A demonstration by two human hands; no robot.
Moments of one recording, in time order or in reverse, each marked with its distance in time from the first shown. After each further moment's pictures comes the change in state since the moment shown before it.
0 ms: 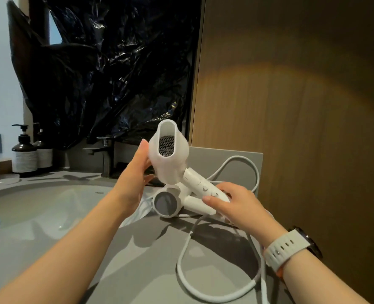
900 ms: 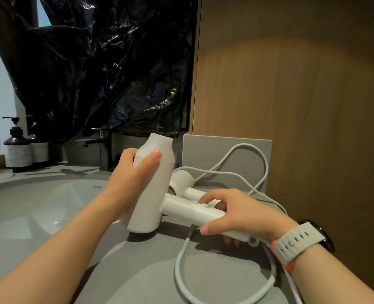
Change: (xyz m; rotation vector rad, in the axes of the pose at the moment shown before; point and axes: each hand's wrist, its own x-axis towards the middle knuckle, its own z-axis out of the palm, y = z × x) left_hand 0.009 -0.036 -0.011 0.268 0.117 -0.047; right_hand 0.003 0.010 0.005 0.120 -0.435 0.080
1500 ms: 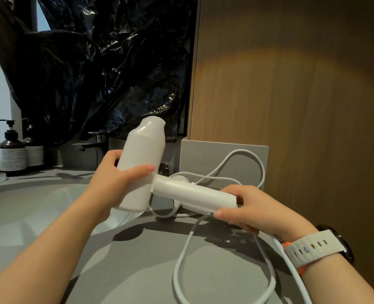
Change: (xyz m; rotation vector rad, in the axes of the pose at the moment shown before) left_hand 0.004 0.004 -0.016 -0.060 0.109 -0.105; right_hand -0.006 0.009 -0.020 -0.022 0.151 -0.006
